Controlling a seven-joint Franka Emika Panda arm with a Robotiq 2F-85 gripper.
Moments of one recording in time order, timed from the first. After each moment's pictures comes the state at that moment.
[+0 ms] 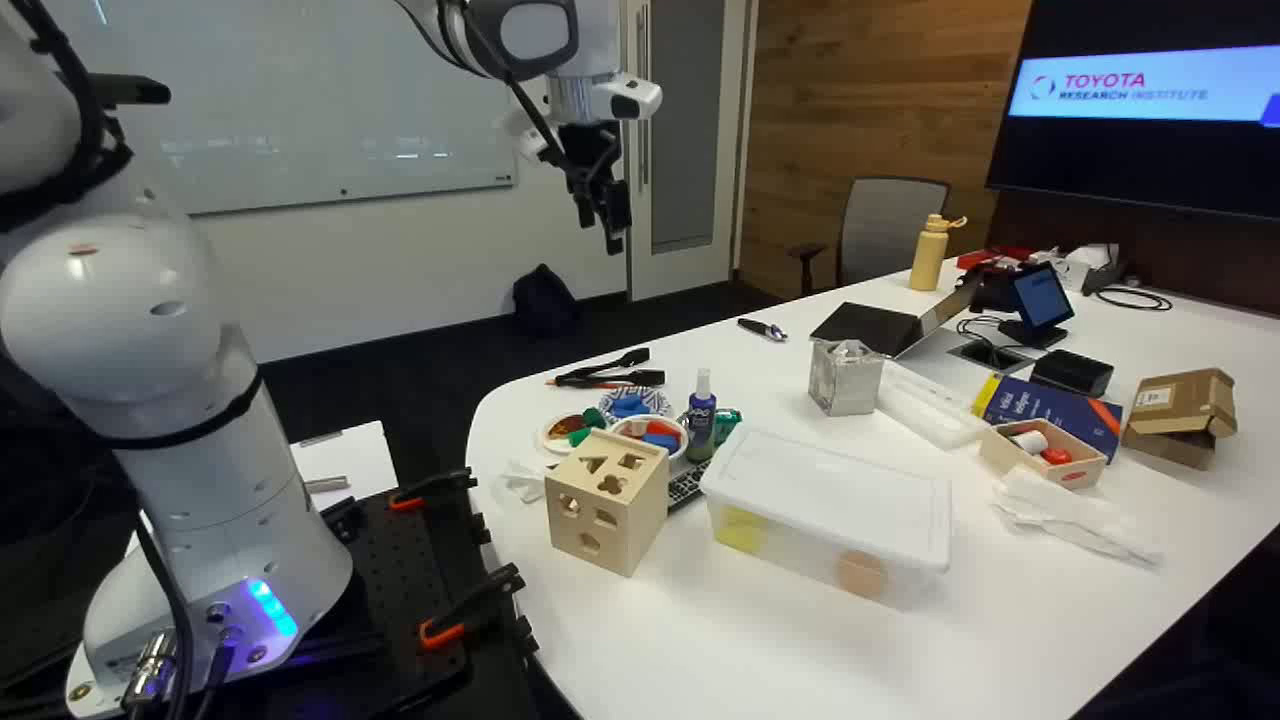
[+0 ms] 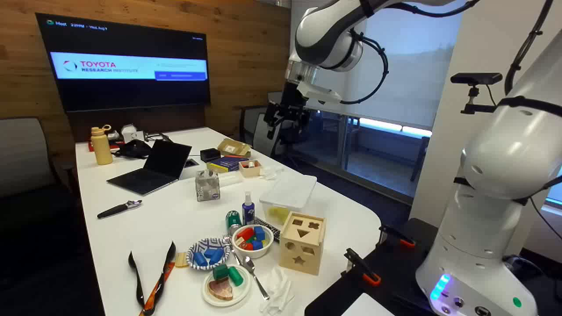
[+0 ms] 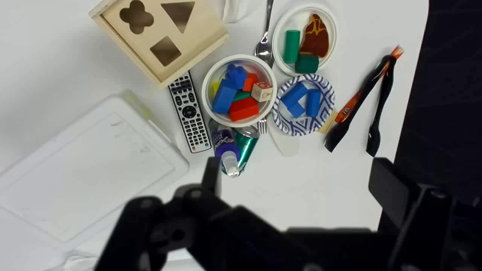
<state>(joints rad) 0.13 -0.33 0.09 -2.48 0.24 2.35 0.11</state>
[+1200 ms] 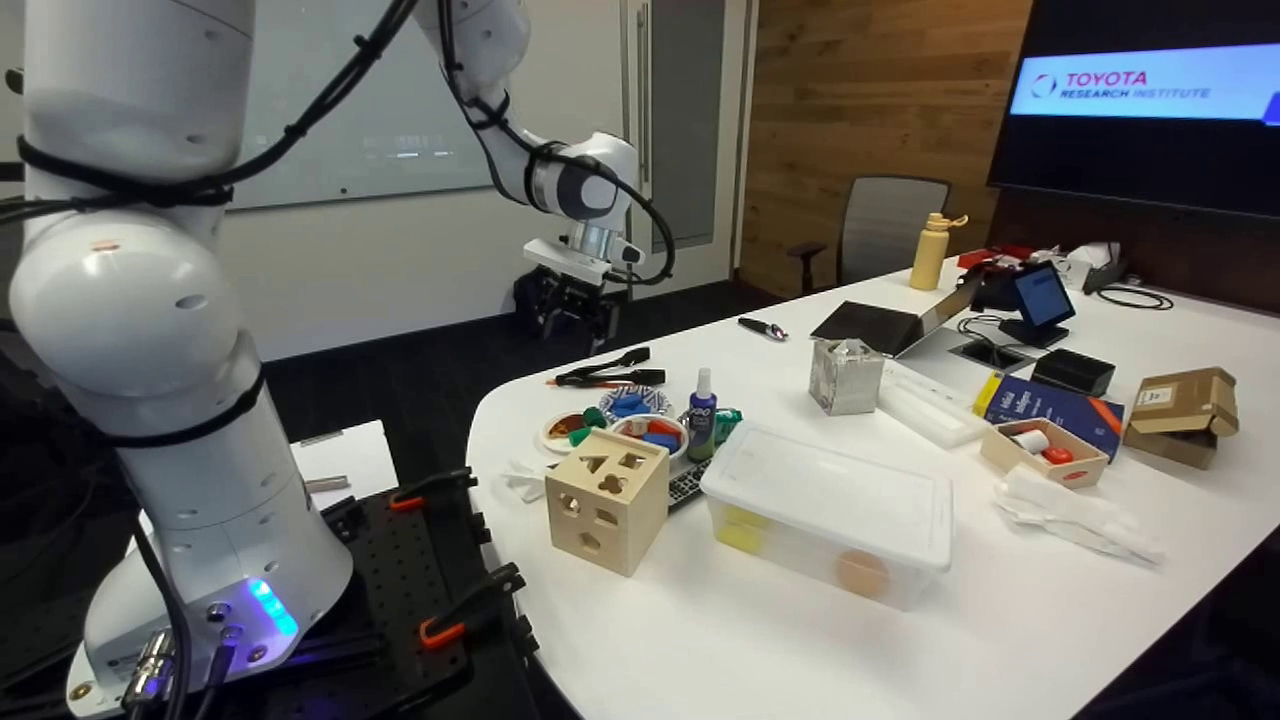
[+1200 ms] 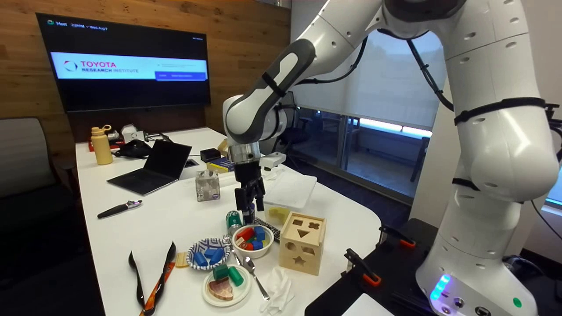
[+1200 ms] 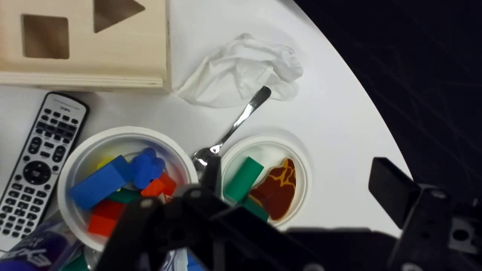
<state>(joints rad) 0.22 0.39 0.22 -2.11 0.08 2.23 -0.23</state>
